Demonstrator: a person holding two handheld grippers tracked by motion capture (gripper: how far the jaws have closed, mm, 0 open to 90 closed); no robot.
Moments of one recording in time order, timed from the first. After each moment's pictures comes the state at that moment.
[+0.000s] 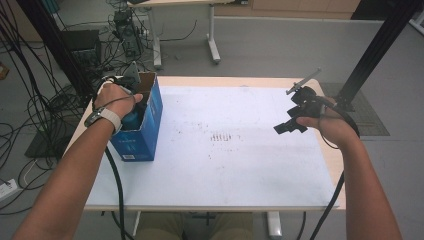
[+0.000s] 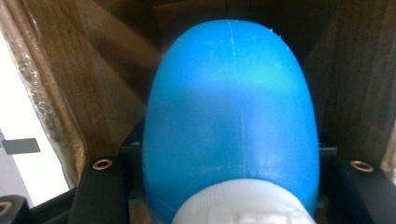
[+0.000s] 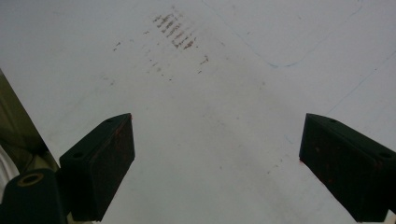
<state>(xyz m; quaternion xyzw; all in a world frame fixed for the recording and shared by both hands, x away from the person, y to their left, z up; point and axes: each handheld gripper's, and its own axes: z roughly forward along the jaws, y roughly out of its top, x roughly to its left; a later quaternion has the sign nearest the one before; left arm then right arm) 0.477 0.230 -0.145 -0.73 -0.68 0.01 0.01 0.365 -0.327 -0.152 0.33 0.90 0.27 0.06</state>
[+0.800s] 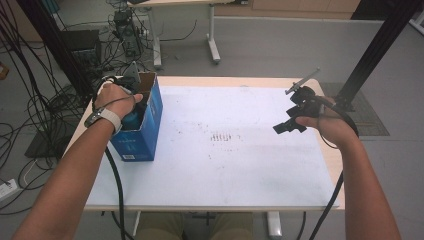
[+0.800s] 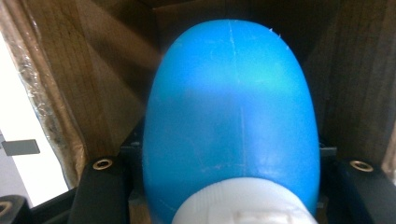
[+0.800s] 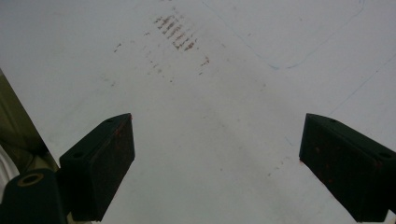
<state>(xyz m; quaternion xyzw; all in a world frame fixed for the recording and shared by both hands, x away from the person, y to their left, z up) 0.476 0.230 -0.146 -0.73 -0.68 0.01 0.01 0.366 -0.325 -0.152 0.33 0.90 0.27 0.06</state>
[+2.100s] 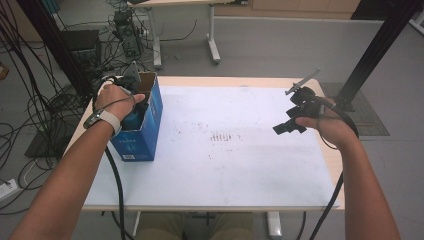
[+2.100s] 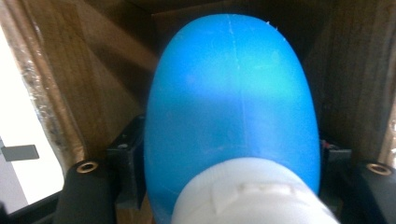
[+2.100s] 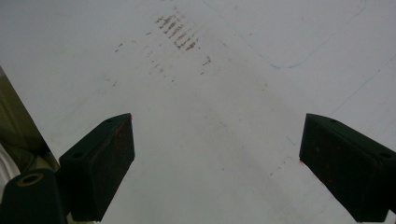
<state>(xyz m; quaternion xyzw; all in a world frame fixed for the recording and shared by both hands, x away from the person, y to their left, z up) 0.470 0.231 -0.145 -0.74 -0.67 0.00 0.00 0.365 -0.324 -0.152 0.33 0.90 0.27 0.06</state>
